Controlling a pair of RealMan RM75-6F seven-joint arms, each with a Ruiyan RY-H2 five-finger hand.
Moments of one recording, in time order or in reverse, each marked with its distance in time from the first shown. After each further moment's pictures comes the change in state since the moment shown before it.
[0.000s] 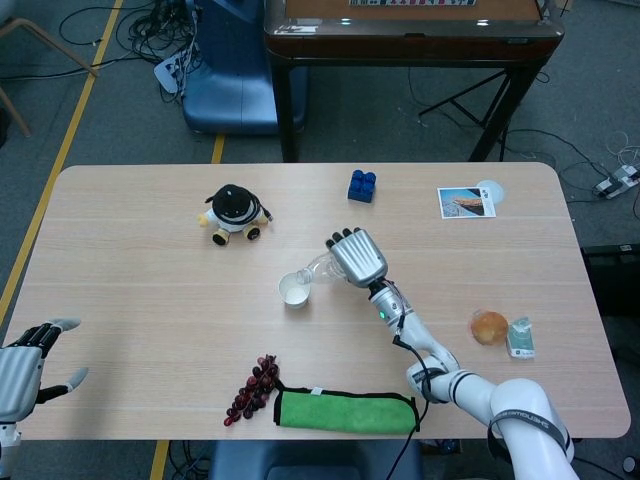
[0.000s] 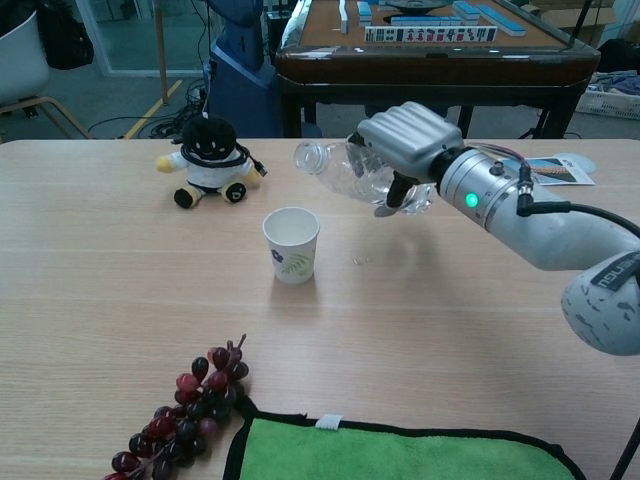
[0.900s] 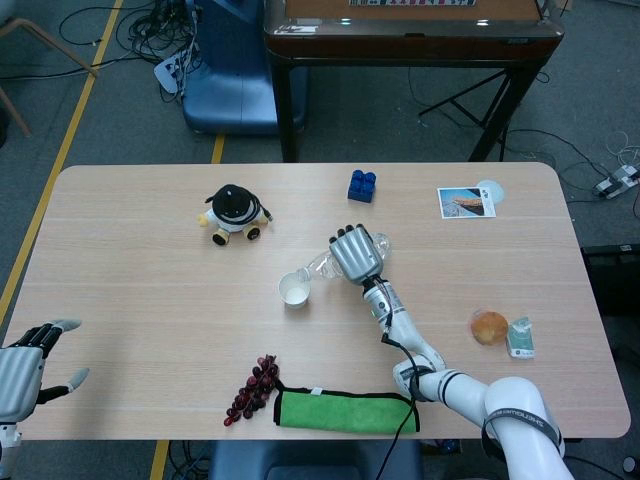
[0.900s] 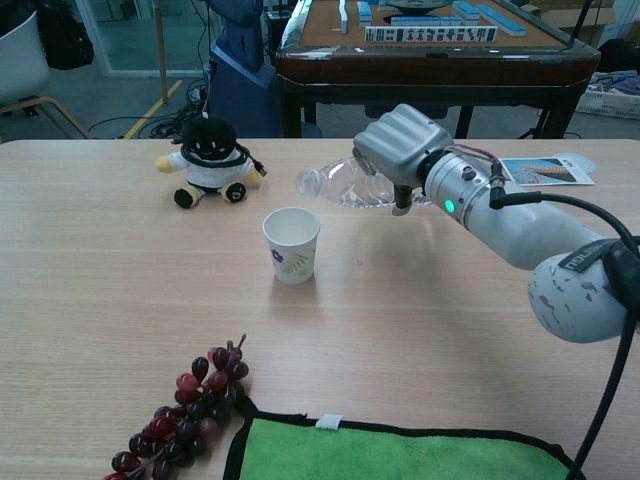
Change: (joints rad) left arm 0.000 0.003 0.002 -0.005 0.004 -0.001 0.001; right arm 0.033 -0.022 0.052 -0.041 0.159 -0.069 -0.454
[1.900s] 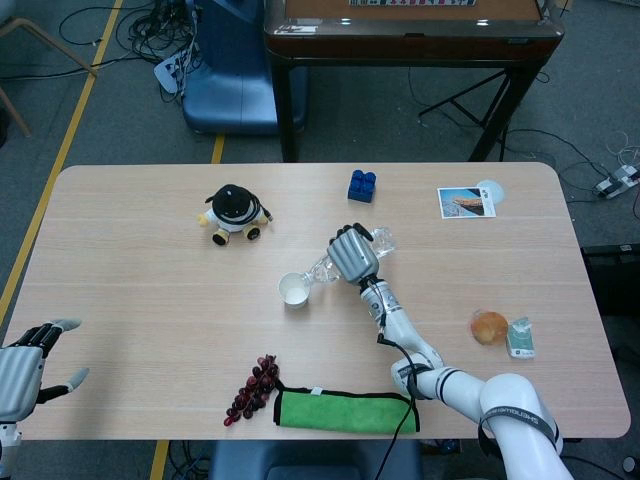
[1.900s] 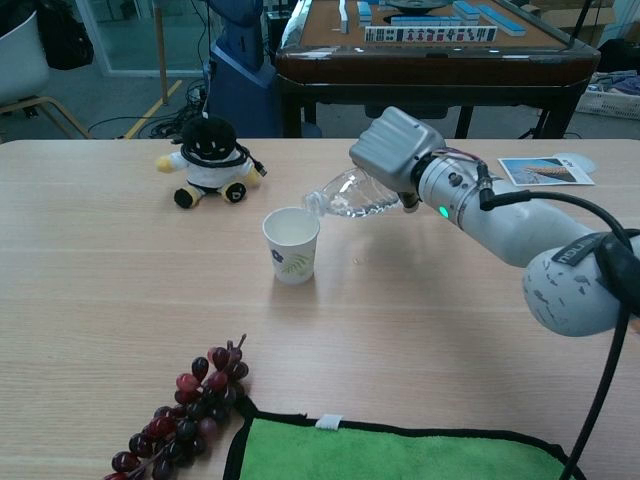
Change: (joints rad) left arm -0.002 0.000 -0.001 0.002 -0.004 -0.005 -0.003; right arm 0.033 0.004 -0.038 0.005 0.045 -0.022 -0.226
